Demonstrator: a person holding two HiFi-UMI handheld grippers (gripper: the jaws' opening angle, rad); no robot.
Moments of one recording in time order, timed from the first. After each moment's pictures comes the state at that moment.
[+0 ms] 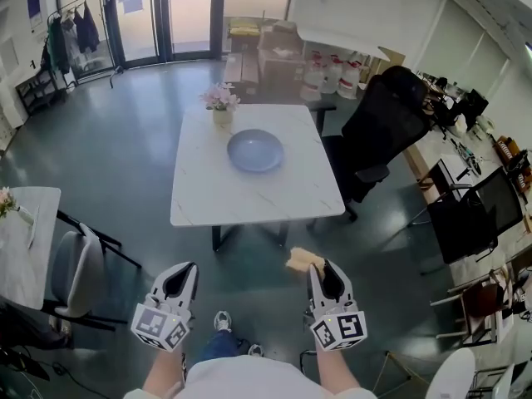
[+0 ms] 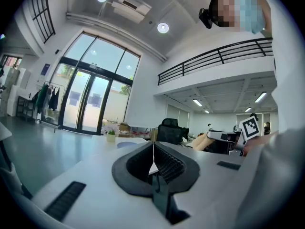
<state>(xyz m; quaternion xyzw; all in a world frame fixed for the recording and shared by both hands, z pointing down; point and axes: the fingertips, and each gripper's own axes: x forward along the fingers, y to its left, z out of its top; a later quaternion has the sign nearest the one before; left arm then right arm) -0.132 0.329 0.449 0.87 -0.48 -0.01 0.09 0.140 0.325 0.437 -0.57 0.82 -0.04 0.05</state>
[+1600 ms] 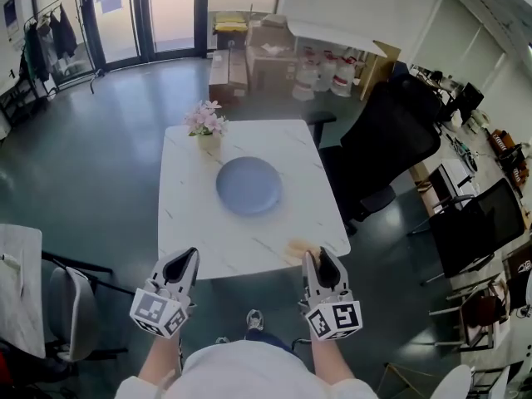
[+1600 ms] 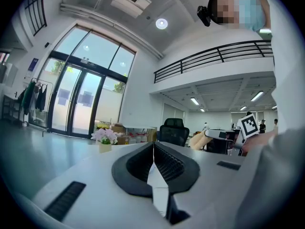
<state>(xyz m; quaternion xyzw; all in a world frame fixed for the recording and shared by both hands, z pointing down) -0.124 0.082 0.447 0.89 -0.44 0.00 0.08 0.133 0.095 0.433 -0.59 0.81 -0.03 0.06</state>
